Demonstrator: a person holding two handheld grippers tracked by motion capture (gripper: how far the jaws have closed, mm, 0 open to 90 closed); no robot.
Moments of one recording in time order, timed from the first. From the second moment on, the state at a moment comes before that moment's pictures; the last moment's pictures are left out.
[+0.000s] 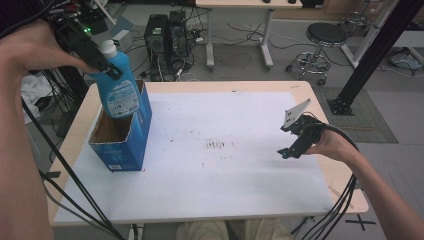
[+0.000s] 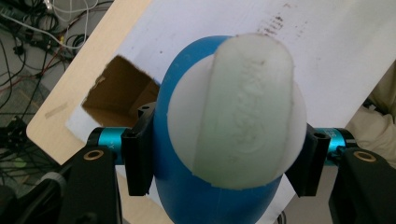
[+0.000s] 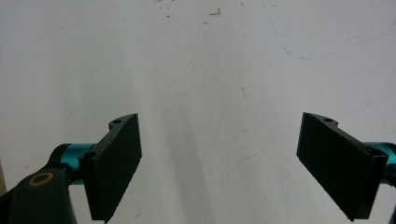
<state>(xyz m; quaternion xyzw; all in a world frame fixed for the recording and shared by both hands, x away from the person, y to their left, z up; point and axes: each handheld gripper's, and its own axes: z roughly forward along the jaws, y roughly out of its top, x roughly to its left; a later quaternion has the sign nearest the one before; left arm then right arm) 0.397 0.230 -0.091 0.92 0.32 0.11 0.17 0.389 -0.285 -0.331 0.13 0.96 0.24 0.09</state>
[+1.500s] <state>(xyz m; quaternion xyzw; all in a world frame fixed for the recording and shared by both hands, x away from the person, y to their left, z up) 0.422 0.262 -0.226 0.94 0.31 0.06 0.12 0.380 -0.285 -0.356 0.14 0.96 0.23 0.09</state>
